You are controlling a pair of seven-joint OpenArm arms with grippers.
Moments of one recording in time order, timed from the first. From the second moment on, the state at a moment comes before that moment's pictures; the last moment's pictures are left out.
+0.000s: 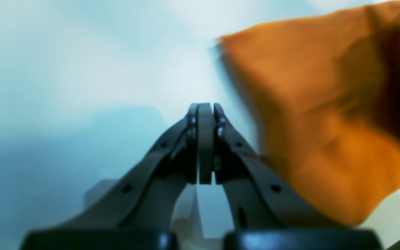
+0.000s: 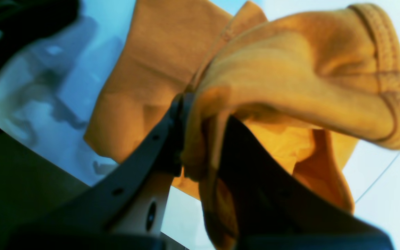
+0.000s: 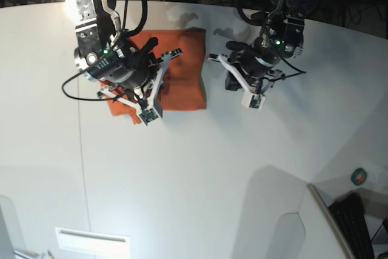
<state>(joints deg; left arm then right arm) 14.1 -11.0 7.5 87.4 -15.6 -9.0 31.8 -10.3 -2.3 -12.0 100.2 2.0 16.9 -59.5</state>
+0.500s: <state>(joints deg) 30.8 -14.3 -15.7 103.2 -16.0 -9.7 32.3 -9.3 -4.9 -12.5 93.4 2.0 16.7 -55.8</state>
